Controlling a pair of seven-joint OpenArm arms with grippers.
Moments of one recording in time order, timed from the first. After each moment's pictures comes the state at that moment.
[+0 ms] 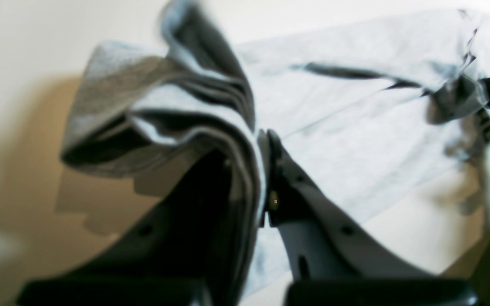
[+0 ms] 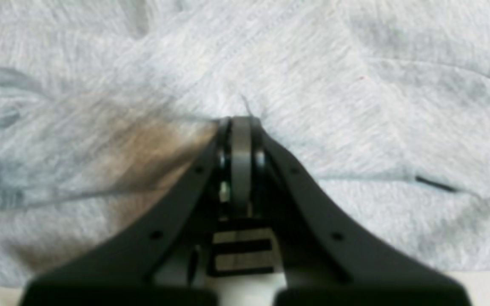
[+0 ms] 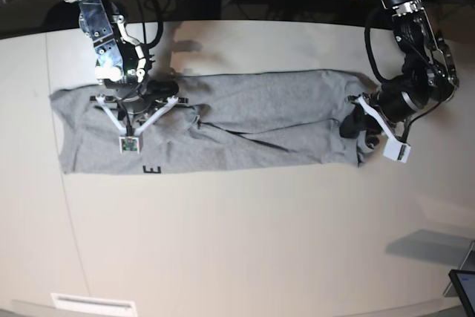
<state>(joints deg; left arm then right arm) 5.0 -17.8 -25.5 95.9 -48.2 -33.8 66.5 -6.5 10.0 -18.8 97.9 8.8 -22.4 -52.3</state>
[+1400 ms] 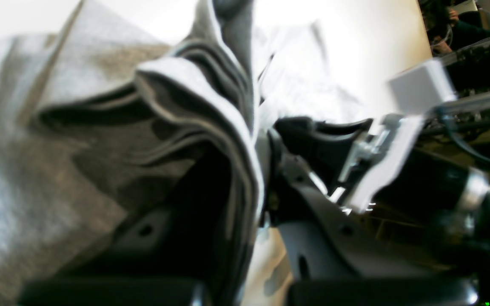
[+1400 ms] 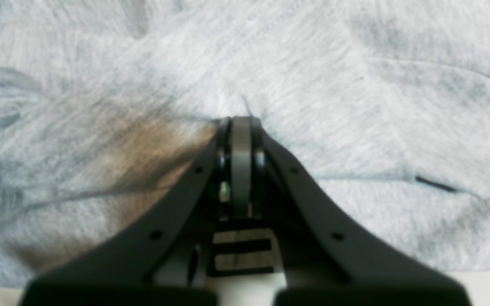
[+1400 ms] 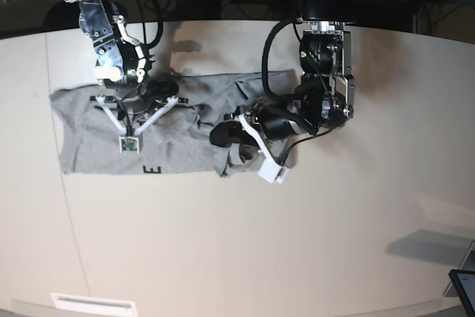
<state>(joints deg) -3.0 0.7 -2.2 89.4 -47.3 -21.2 66.1 -6.4 10.0 -18.8 97.9 8.8 -22.3 -52.4</state>
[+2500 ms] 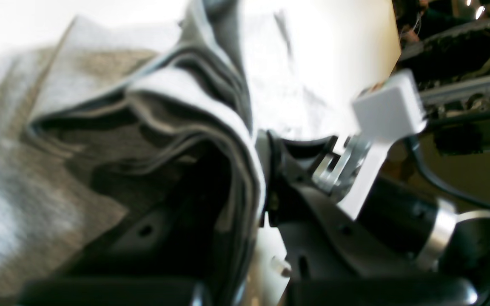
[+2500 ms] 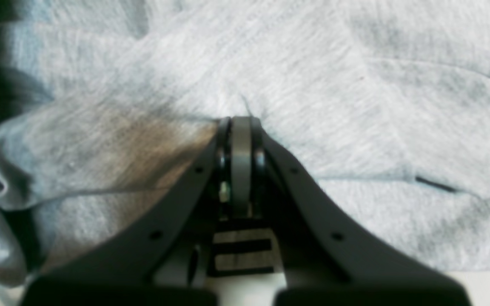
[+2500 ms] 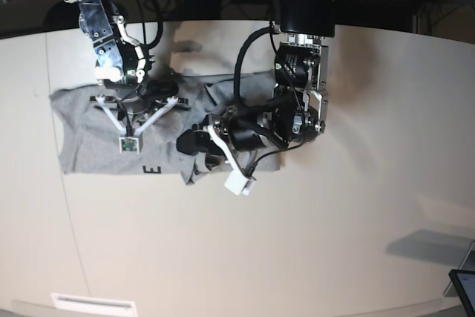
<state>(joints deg) -7.3 5.9 2.2 85.1 -47.3 -19.7 66.1 -6.3 10.0 -18.7 97.9 8.9 -22.3 -52.5</state>
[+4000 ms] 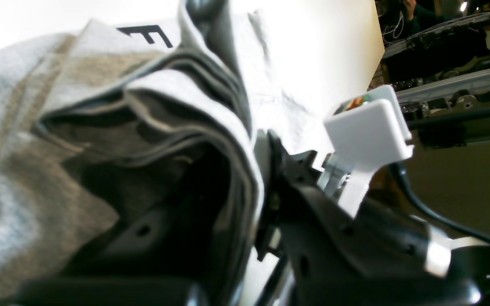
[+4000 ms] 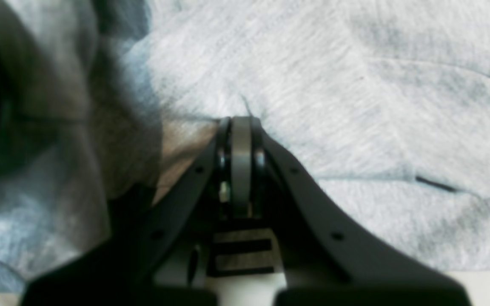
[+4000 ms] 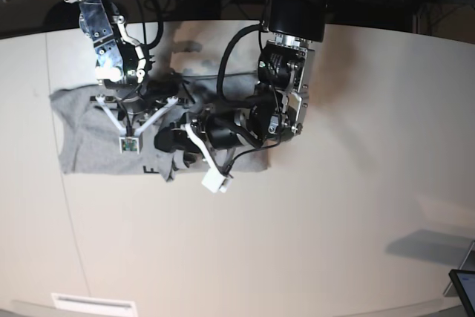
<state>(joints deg) -8.0 6.5 9.0 81.2 -49.3 -17.6 60.2 -6.4 9.9 -18.7 97.9 8.8 -22.3 -52.6</state>
